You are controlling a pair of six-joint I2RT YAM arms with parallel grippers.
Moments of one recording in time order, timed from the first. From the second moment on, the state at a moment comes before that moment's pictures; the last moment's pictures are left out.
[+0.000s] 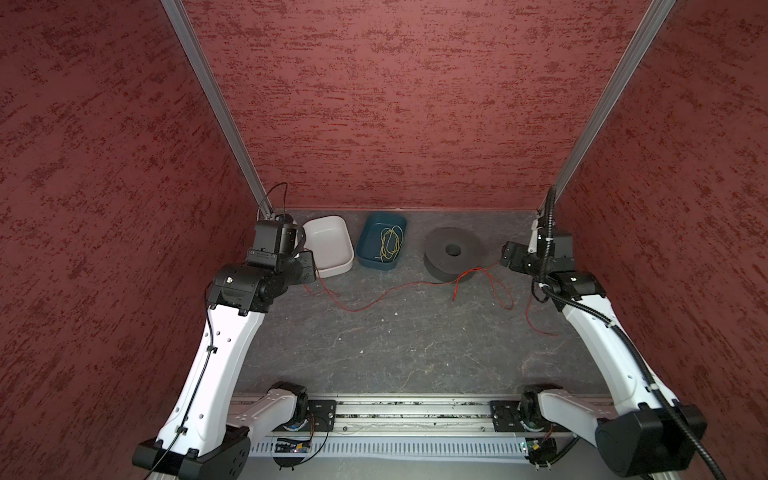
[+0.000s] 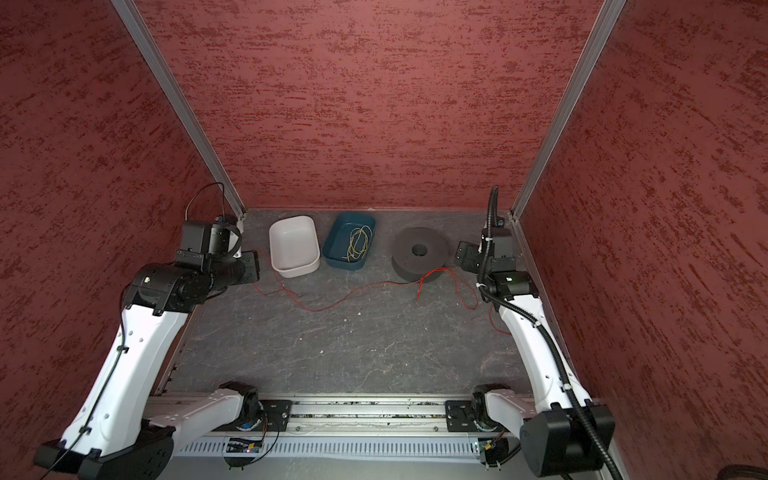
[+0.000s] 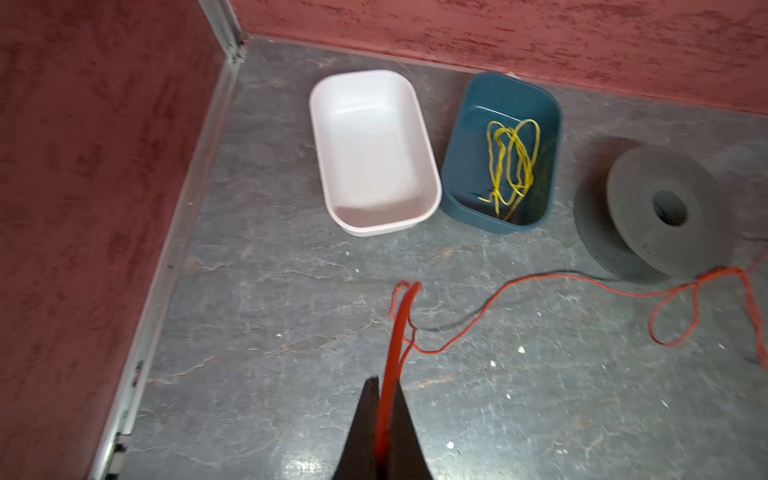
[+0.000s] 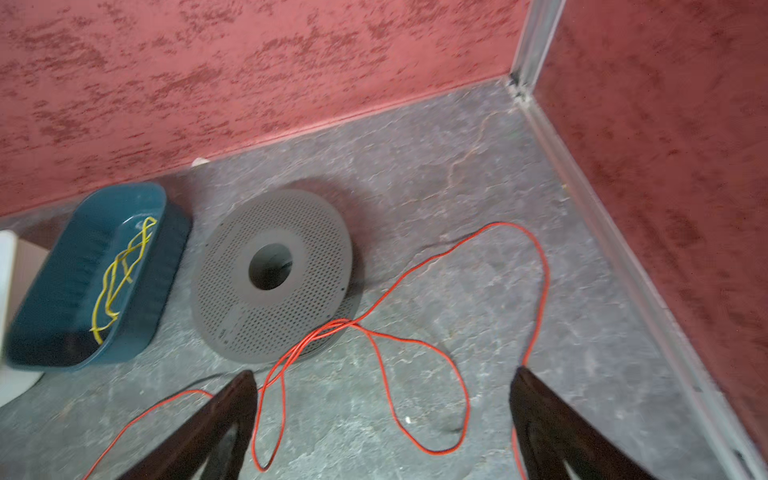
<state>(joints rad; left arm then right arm) -0.20 1.07 1.44 -1.19 -0.10 -0.29 0.08 1.15 1.04 -0.51 0.06 0.31</state>
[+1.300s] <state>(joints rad) -0.18 0.95 1.09 -1.03 0.22 -0.34 -0.06 2.04 0.99 0.69 -0.76 0.79</state>
